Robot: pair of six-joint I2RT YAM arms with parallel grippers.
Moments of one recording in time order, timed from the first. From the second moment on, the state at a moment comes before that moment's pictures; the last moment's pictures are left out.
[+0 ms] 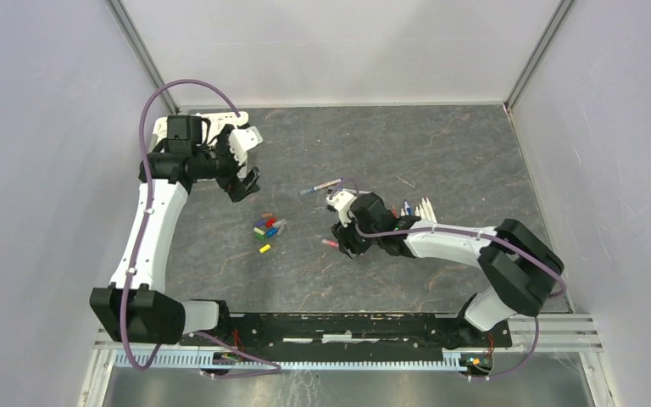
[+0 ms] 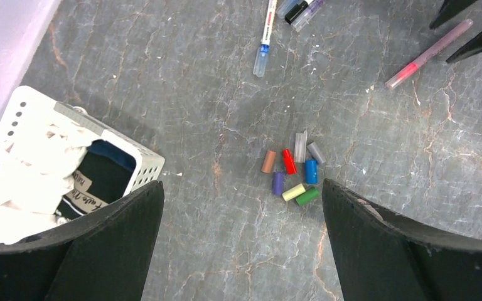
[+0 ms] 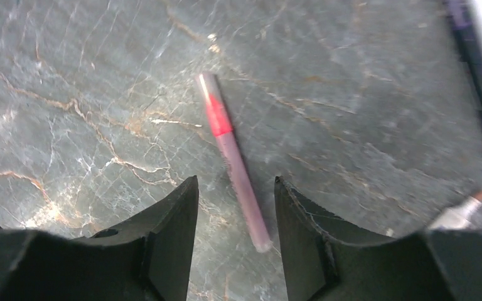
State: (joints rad) left arm -0.04 1.30 1.35 -0.92 0.61 0.86; right arm 0.85 1.52 0.78 -0.04 -0.06 0.05
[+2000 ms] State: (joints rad) left arm -0.41 1.33 0.97 -1.10 0.90 1.11; right arm 0.86 1.58 0.90 0.11 -0.83 0.18
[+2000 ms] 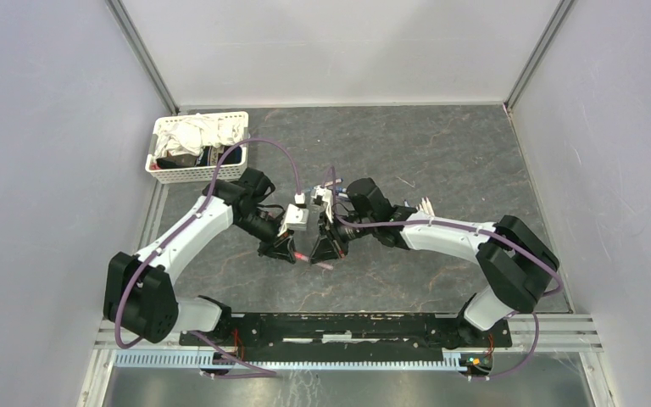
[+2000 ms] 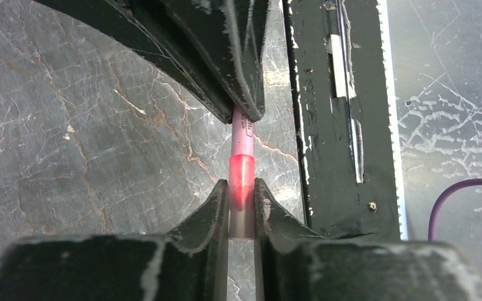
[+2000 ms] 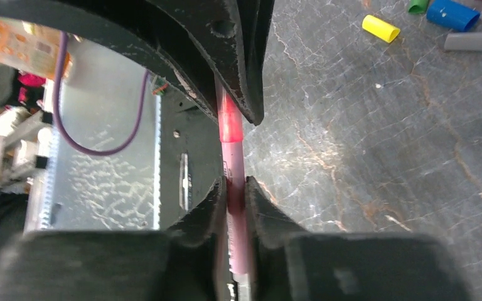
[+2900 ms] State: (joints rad) left arm -0.42 1.38 1.10 -1.18 0.92 1.11; right arm 0.85 1.59 0.84 0.29 -0.88 0.30
